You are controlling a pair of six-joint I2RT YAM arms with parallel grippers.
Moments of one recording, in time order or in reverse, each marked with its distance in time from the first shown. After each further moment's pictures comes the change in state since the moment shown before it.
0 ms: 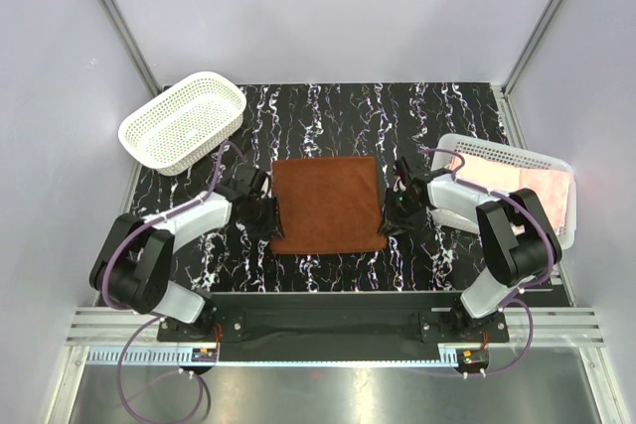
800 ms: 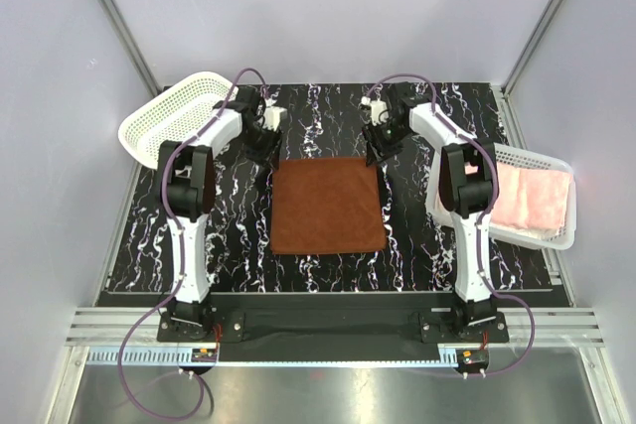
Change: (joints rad) left arm 0.246 0.742 1.033 -0.376 0.122 0.719; right arm -0.118 0.640 1.034 -0.341 -0.122 -0.740
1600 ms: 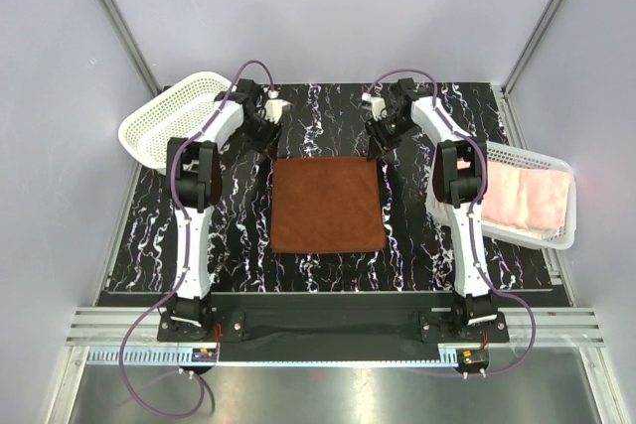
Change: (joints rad) left arm 0.021 0.167 0.250 -0.096 0.028 0.166; right arm -0.058 0.238 0.315 -0.180 -0.180 -0.199
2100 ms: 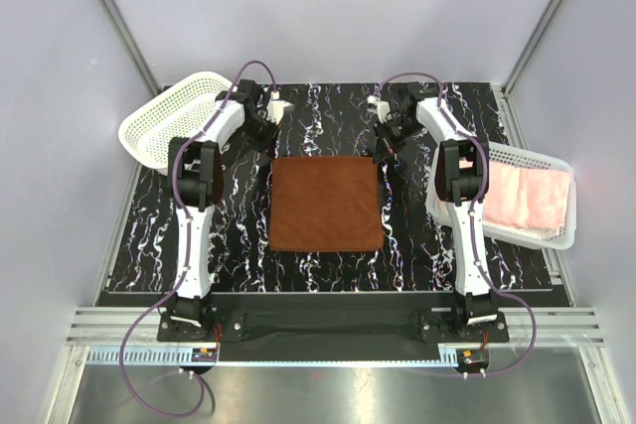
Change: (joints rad) left arm 0.004 0.031 0.042 -0.035 0.042 0.039; right arm -0.036 0.047 0.034 -0.069 -0.079 -0.061
